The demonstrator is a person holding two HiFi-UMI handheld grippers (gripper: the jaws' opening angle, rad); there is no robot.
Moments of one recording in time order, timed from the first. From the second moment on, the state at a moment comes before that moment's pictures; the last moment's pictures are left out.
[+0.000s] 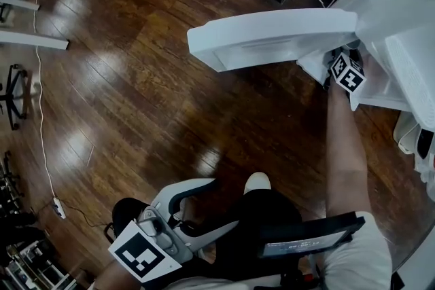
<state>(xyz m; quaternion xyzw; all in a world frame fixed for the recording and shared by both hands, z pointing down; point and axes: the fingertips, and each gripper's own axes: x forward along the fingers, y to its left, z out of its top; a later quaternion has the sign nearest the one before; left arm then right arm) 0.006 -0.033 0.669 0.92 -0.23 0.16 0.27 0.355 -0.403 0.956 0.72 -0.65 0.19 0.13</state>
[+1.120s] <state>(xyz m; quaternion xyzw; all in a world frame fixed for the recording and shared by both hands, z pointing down) 0.010 0.037 0.556 0.91 -0.17 0.18 0.32 0.269 -0.126 0.792 0.65 -0.70 0.26 0.19</state>
